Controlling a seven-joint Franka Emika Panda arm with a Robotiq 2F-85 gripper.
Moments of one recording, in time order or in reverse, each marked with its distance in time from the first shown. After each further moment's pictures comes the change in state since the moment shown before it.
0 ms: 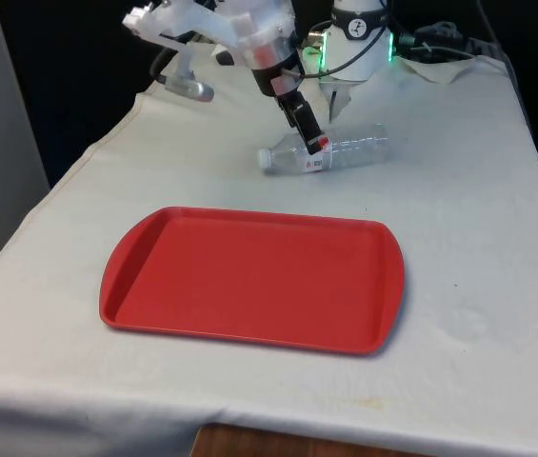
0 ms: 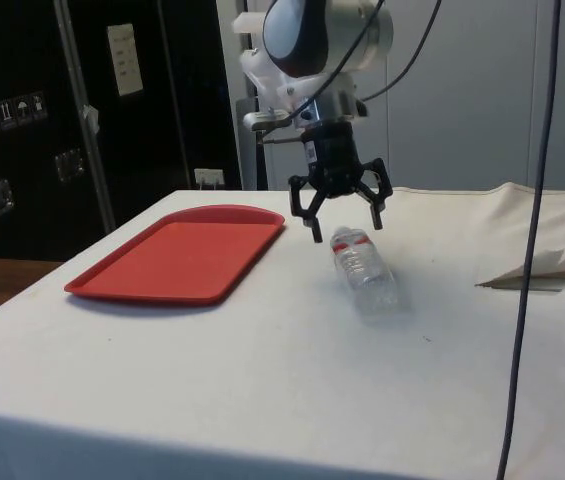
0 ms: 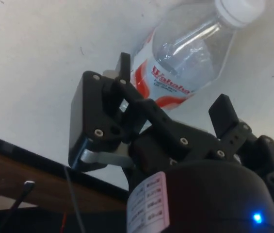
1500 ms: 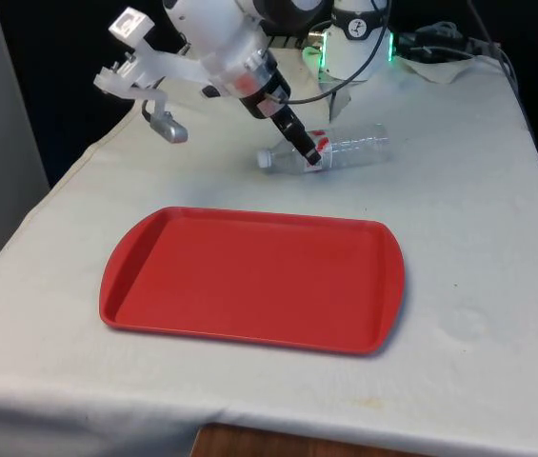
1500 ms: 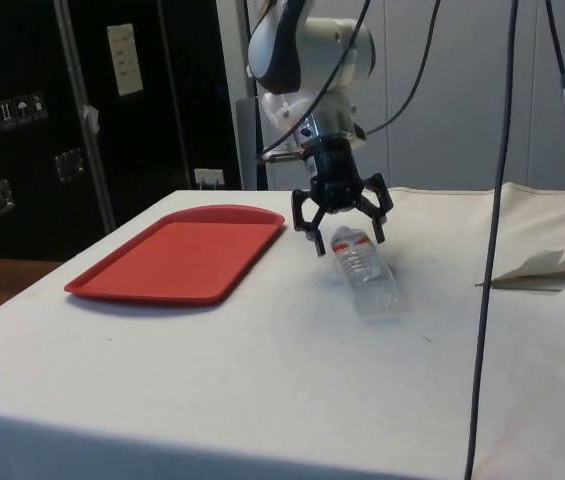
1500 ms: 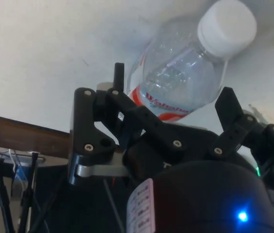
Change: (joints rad) arm -0.017 0.174 -0.065 0.150 0.169 -0.233 -0.184
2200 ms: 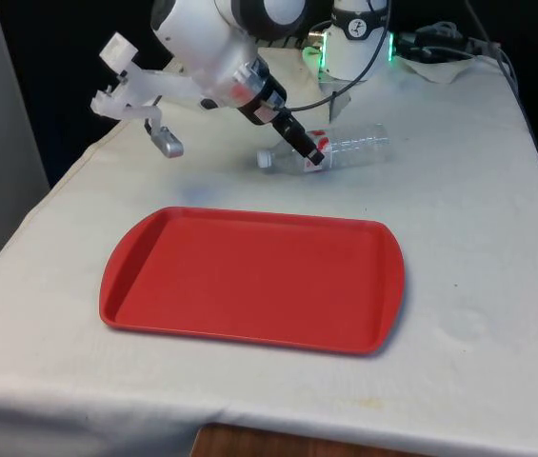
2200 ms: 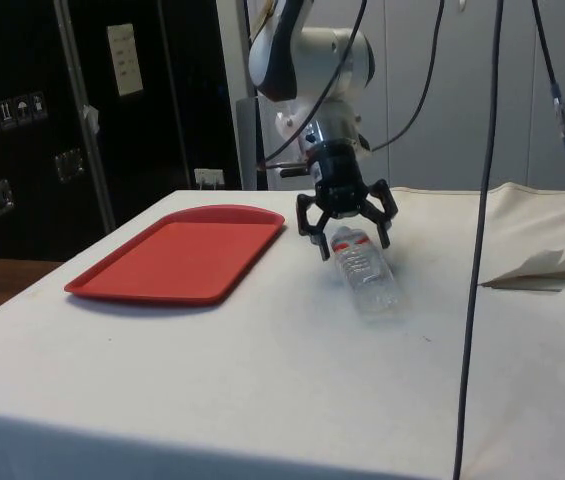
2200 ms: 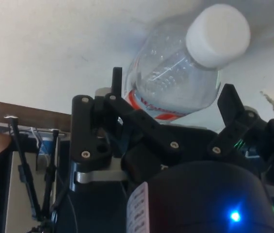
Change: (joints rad) arm -0.008 0.066 -0.032 0.047 0.071 -0.120 -0.080
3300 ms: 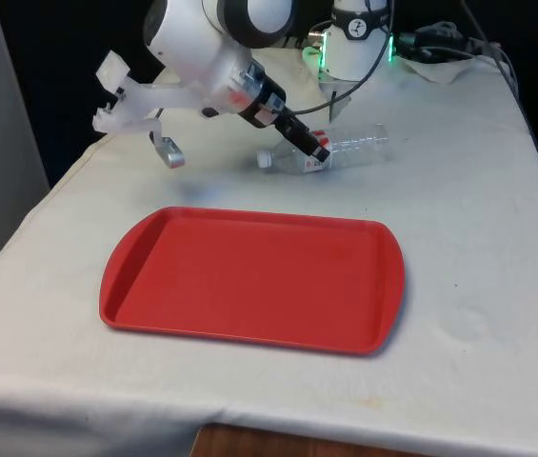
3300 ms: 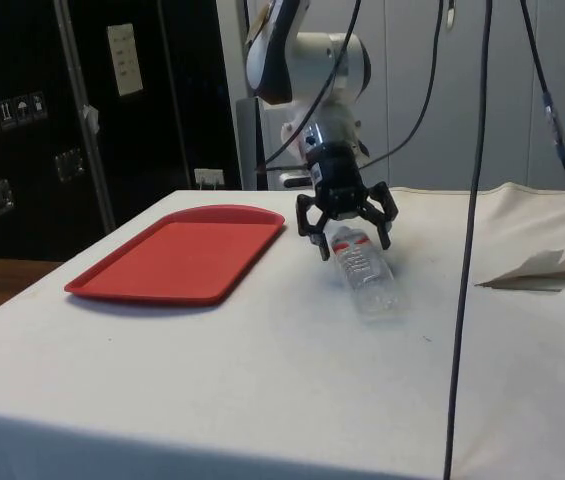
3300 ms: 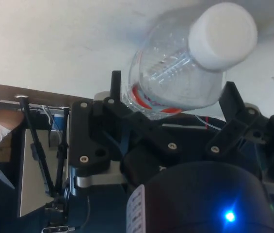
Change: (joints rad) arm -0.003 0.052 -0.024 0.049 0.048 -0.119 -0.064
